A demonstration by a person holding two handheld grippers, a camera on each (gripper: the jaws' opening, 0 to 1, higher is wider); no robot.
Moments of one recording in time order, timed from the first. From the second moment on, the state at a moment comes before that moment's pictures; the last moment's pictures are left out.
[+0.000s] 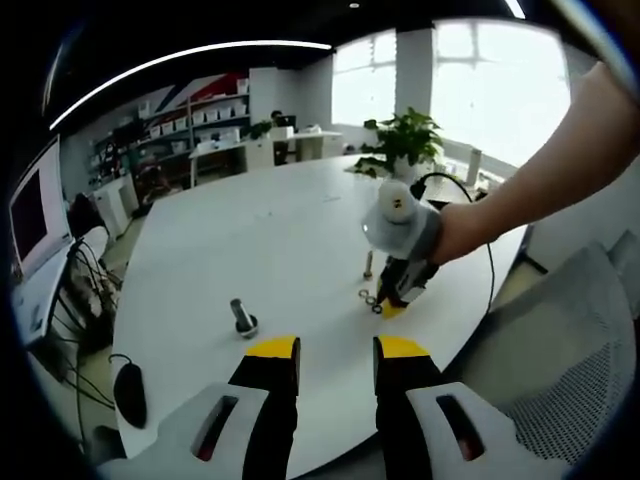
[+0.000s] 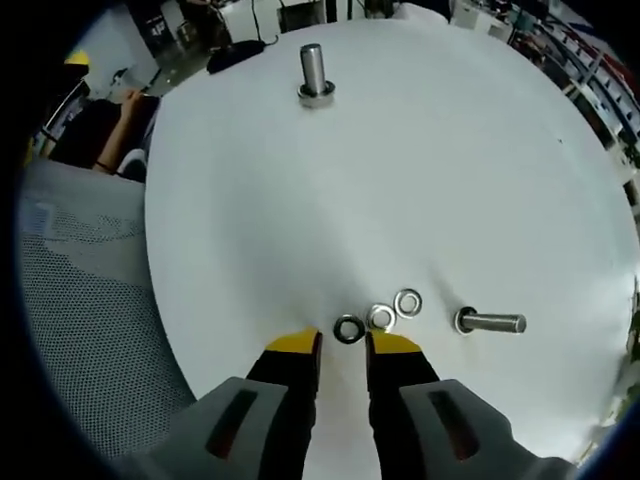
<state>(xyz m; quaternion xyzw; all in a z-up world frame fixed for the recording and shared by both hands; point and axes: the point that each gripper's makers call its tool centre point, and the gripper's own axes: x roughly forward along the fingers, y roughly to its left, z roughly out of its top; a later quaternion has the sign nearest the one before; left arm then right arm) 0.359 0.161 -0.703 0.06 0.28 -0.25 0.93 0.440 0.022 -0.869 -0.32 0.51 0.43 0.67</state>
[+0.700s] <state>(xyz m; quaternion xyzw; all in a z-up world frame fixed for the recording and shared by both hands) 0.360 0.159 -0.704 0.06 0.28 -0.25 0.92 0.448 0.024 -0.870 -0.37 0.50 0.46 0.63</state>
